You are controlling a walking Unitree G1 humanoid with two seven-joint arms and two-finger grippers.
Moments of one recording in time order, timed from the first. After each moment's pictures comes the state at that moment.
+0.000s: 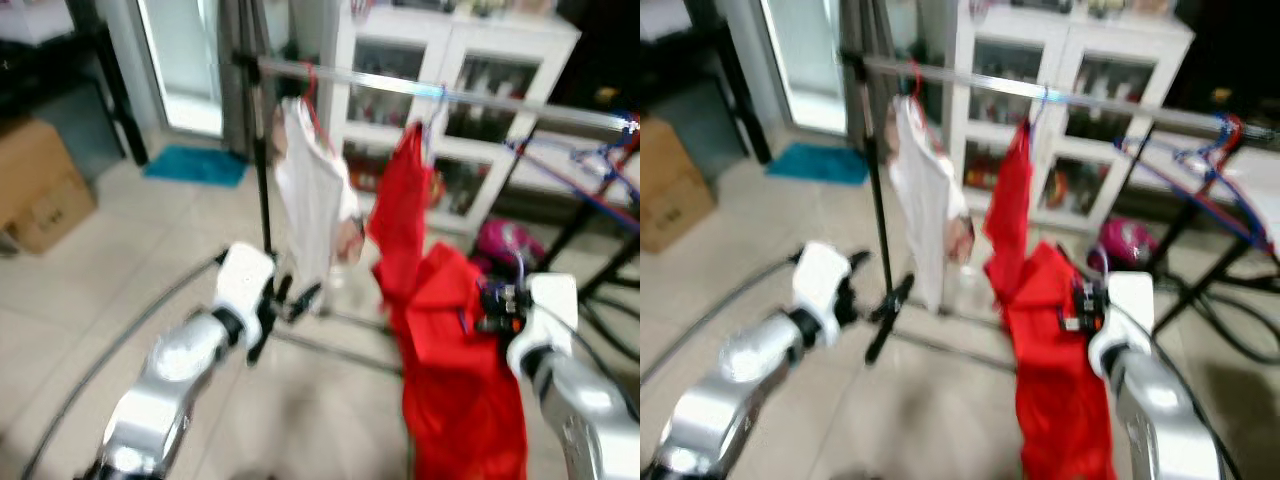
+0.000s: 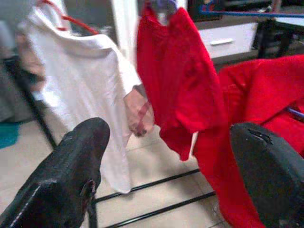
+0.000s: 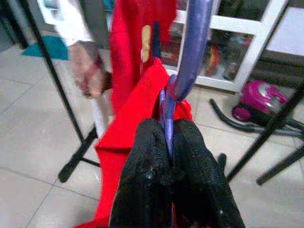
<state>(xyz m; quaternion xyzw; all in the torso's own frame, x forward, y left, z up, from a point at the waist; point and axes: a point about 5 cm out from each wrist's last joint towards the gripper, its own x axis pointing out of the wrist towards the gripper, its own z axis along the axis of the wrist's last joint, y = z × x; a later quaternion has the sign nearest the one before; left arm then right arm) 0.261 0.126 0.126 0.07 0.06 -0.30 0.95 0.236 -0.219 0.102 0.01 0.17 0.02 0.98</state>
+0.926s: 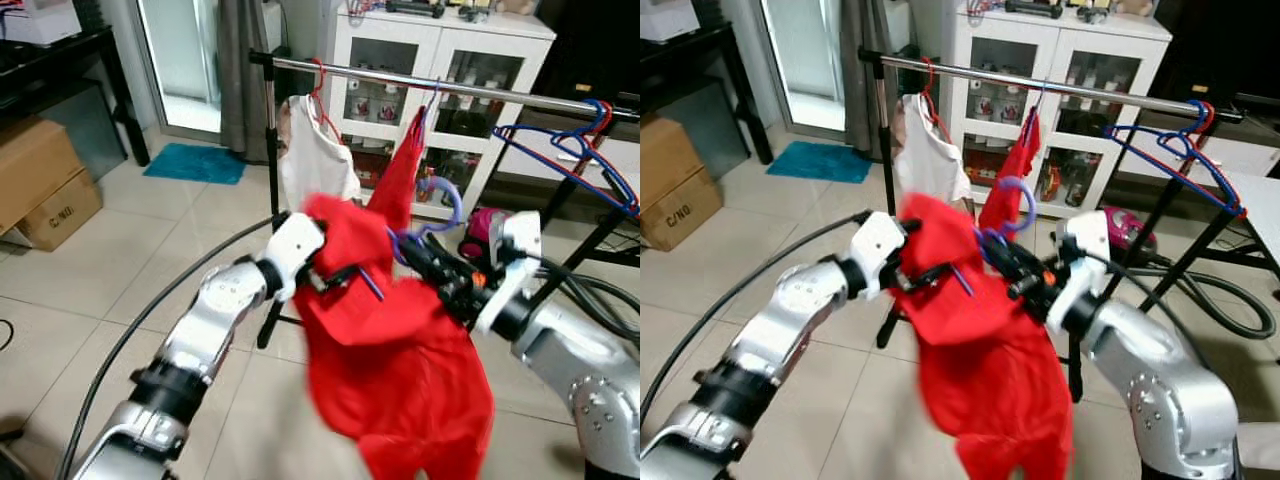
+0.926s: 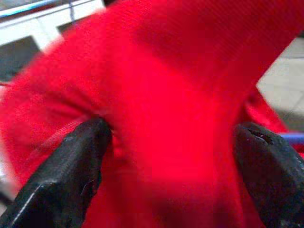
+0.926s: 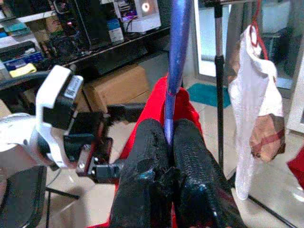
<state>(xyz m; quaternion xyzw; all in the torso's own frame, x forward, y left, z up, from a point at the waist) 0.321 0.089 0.129 0.15 0.02 -0.45 0.88 0.245 -0.155 0.183 0.11 0.07 0.34 0.93</state>
